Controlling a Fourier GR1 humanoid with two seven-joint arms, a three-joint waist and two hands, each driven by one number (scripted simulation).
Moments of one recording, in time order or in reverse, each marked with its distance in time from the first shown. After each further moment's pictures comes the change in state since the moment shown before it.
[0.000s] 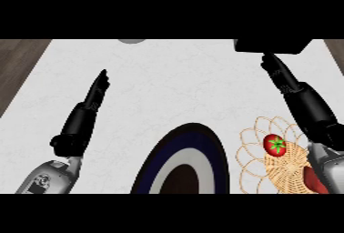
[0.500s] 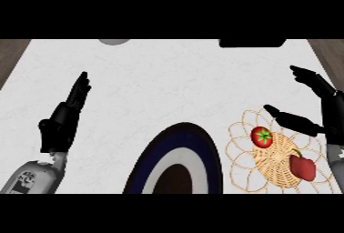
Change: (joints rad) left arm 0.027 0.046 0.083 0.057 0.022 0.006 0.071; right arm 0.108 -0.034 -0.104 0.104 0.243 -0.283 0.044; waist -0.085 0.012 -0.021
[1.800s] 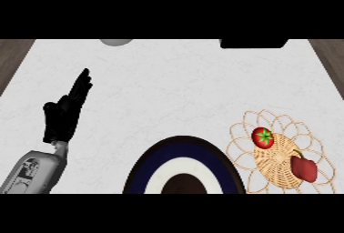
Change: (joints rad) left arm -0.062 -0.036 0.069 0.132 0.007 -0.089 0.009; right arm 0.647 0.007 0.018 -0.565 0.596 -0.018 0.554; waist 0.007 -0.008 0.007
